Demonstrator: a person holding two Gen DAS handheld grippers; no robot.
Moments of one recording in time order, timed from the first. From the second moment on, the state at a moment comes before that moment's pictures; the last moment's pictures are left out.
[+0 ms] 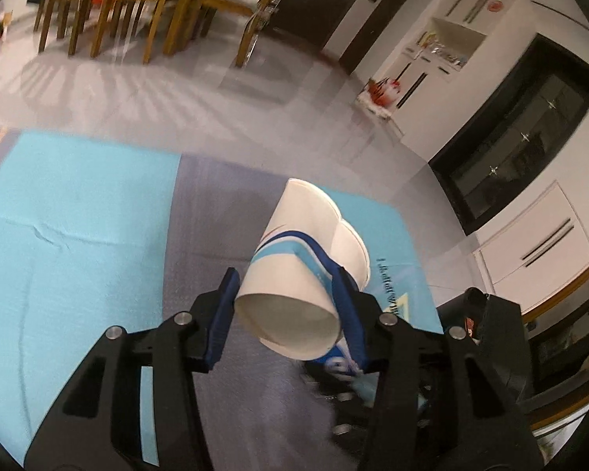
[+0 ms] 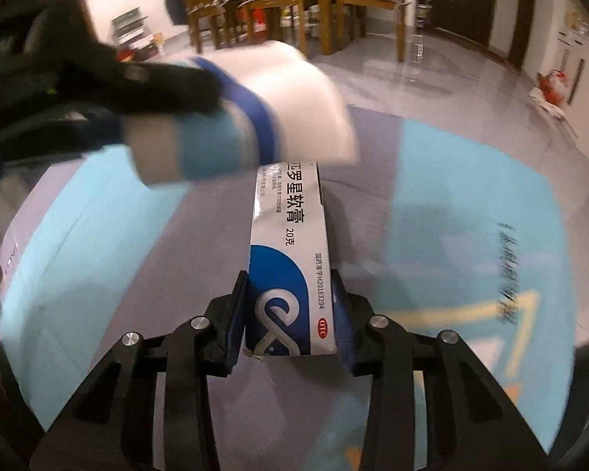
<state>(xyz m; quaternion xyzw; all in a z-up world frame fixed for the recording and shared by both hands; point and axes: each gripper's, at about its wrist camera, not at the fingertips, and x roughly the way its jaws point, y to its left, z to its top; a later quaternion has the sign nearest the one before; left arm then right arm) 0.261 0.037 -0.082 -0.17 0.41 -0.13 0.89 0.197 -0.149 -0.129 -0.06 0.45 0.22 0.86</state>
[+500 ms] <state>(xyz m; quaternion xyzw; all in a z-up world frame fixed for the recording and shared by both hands) 0.217 -0.198 -0.059 -0.04 0.41 -0.29 0.86 0.084 -0.433 -0.068 0.12 0.38 -0.06 0.92</state>
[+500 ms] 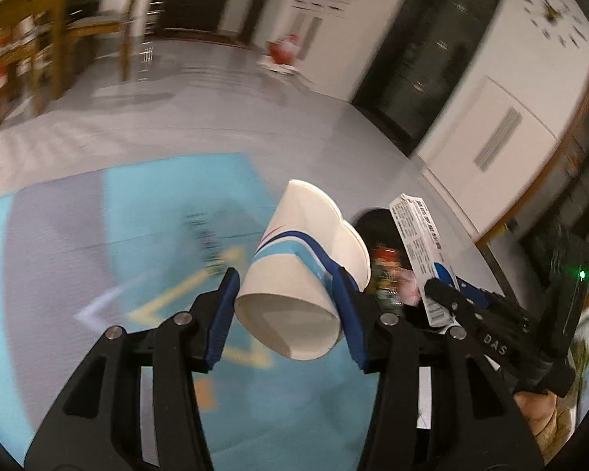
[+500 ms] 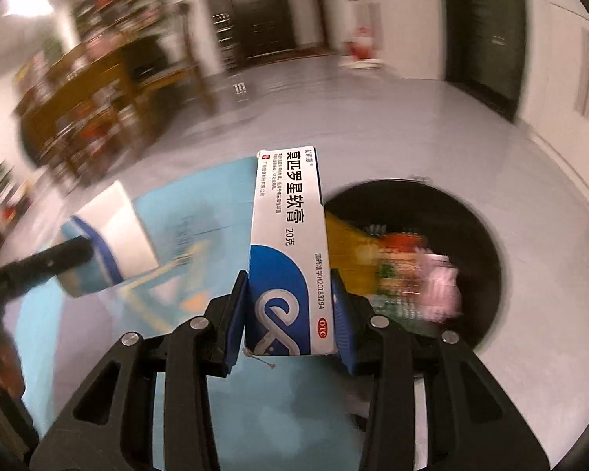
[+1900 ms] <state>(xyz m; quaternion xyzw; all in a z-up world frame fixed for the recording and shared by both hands) 0.072 -0.235 0.069 0.12 0.36 -0.19 0.90 -0.061 -0.420 0.065 0.15 0.34 -0.13 0.92</state>
